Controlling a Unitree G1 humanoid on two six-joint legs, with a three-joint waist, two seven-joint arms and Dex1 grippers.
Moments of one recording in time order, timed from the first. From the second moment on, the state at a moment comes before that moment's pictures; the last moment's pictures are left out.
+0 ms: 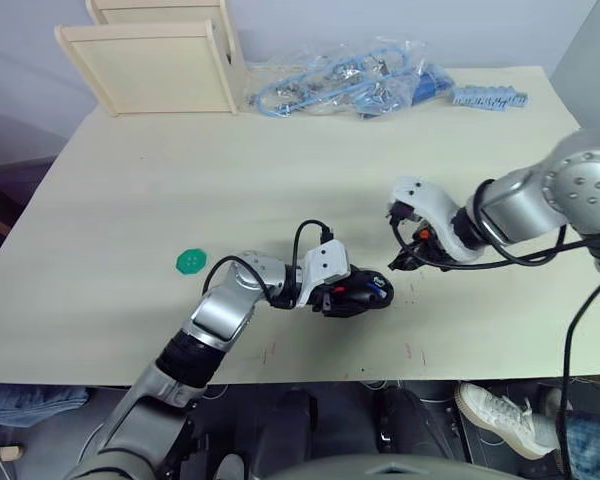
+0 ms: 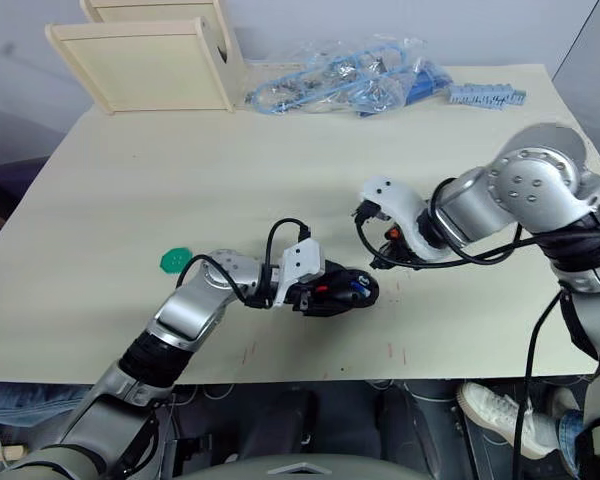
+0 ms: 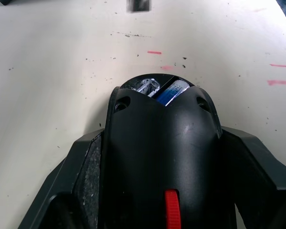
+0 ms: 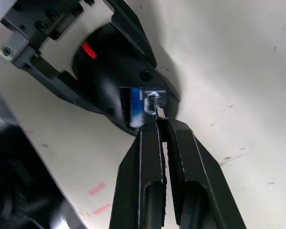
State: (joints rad) left arm -0.47 0.49 -0.40 -0.09 -0.12 0.43 -1.06; right arm -1.22 -0.81 0.58 -0.13 1.33 1.61 0.13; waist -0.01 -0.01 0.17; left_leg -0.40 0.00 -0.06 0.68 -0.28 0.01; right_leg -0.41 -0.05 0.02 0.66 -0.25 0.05
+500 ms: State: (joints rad) left arm -0.47 0.48 -0.40 -0.09 -0.12 0.43 -1.06; right arm -1.34 -0.70 0.81 0.01 1.13 1.61 0.42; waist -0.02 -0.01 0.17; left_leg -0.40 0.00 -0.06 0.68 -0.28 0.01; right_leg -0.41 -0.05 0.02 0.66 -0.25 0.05
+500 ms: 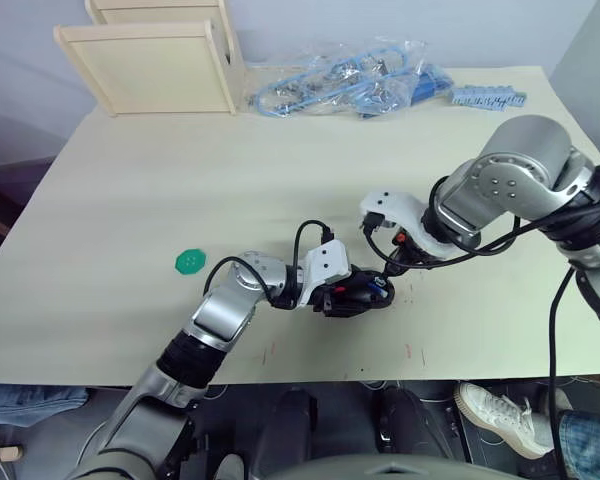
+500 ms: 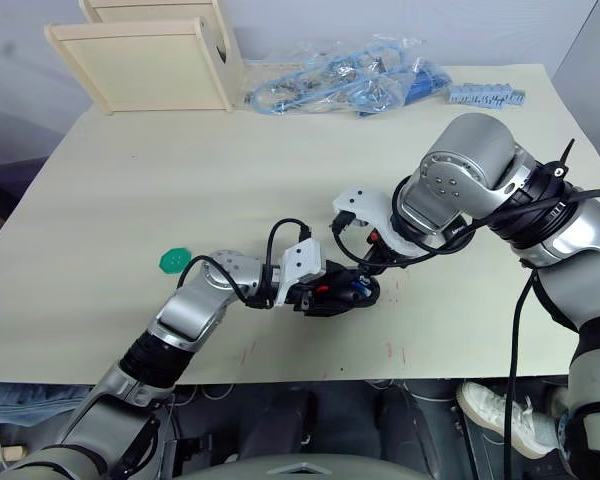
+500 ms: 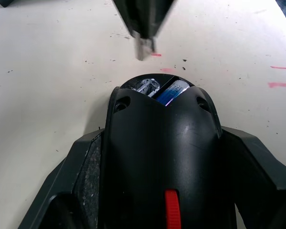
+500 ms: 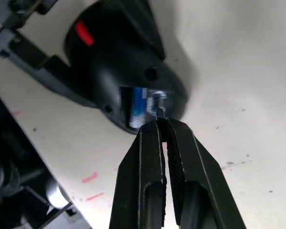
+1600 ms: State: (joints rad) left arm -0.46 0.49 -0.40 -0.10 -0.12 0.44 -1.04; right arm -1.30 -0.63 0.81 0.05 0.93 1.61 0.53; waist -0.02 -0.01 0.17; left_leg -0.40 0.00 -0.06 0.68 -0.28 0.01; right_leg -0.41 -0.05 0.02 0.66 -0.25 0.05
